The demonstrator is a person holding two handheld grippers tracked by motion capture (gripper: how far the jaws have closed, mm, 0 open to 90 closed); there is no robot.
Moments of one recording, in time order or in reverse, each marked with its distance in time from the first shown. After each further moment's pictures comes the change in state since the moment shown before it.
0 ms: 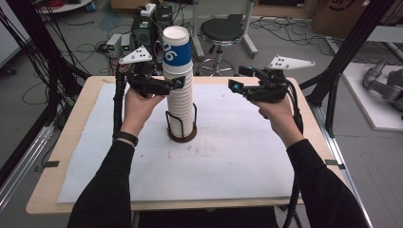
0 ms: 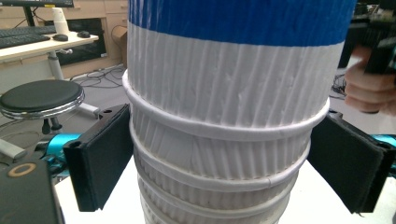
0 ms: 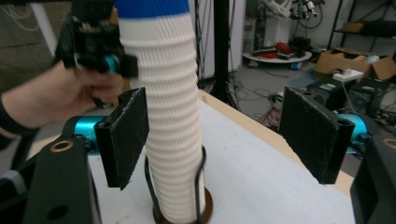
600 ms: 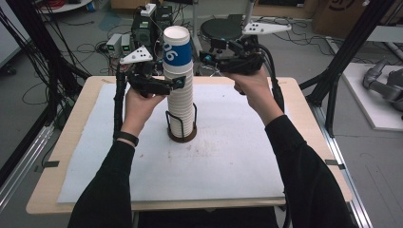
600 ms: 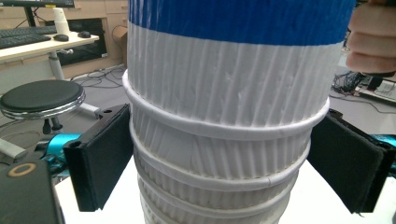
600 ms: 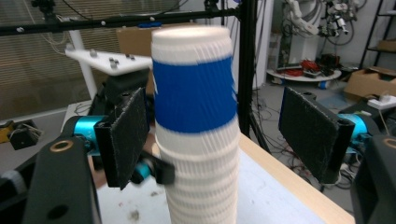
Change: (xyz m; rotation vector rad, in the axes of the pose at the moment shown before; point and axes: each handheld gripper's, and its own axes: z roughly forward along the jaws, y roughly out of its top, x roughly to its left) left arm -0.001 0.000 0.001 0.001 0.003 0.000; right arm 0.022 0.073 0.058 -0.034 0.095 -0.013
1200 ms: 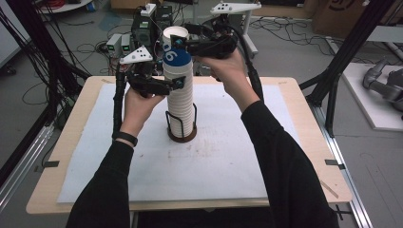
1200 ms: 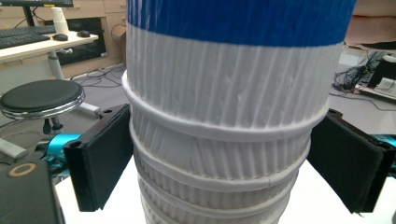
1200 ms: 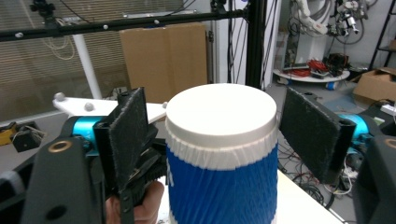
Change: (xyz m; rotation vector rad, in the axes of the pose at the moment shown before) left arm 0.000 0.001 0.000 0.007 -0.003 0.009; right arm 0.016 0.036 0.056 0.018 0.007 0.003
